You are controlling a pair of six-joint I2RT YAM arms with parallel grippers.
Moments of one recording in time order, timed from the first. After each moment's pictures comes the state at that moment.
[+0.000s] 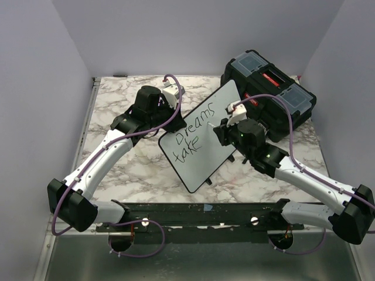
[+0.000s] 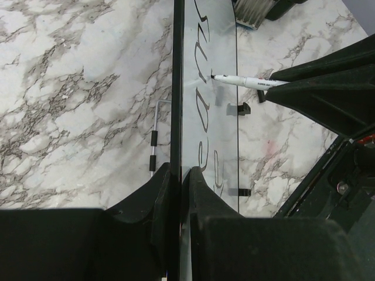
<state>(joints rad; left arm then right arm) -0.52 1.31 1.27 -0.51 0.36 -0.12 0.79 1.12 0.85 -0.02 0.26 0.17</state>
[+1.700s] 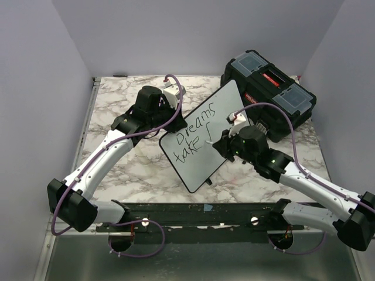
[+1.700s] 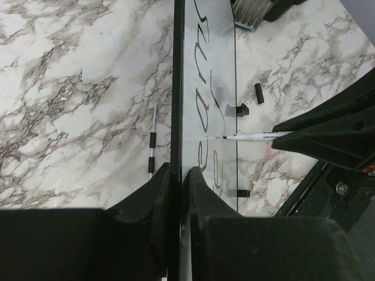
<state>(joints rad) -0.53 1.32 1.27 -0.51 0.35 -0.12 0.79 1.04 0.77 -0.17 0.09 0.30</state>
